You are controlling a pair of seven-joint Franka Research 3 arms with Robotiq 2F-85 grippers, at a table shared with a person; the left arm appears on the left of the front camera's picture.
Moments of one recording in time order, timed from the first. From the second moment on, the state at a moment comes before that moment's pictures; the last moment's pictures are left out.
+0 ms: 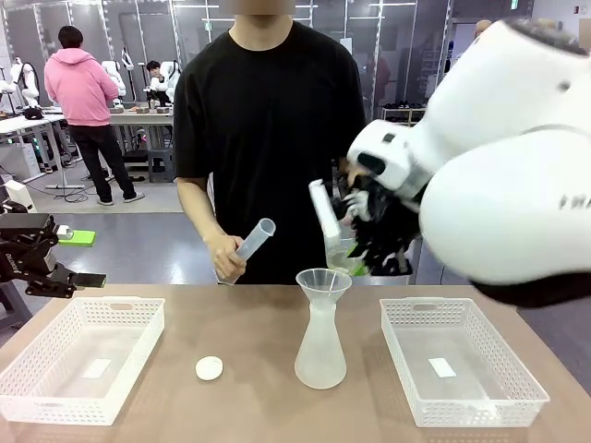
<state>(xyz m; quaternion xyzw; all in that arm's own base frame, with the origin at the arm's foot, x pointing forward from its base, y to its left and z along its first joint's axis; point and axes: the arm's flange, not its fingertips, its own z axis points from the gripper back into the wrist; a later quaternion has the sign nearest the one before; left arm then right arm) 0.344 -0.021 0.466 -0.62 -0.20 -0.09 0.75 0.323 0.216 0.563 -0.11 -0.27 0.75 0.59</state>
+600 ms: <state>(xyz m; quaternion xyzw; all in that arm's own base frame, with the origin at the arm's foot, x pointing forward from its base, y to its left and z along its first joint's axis) 0.344 -0.020 0.466 -0.62 -0.20 -0.09 0.75 0.362 0.123 0.571 0.07 -0.19 0.51 0.83</state>
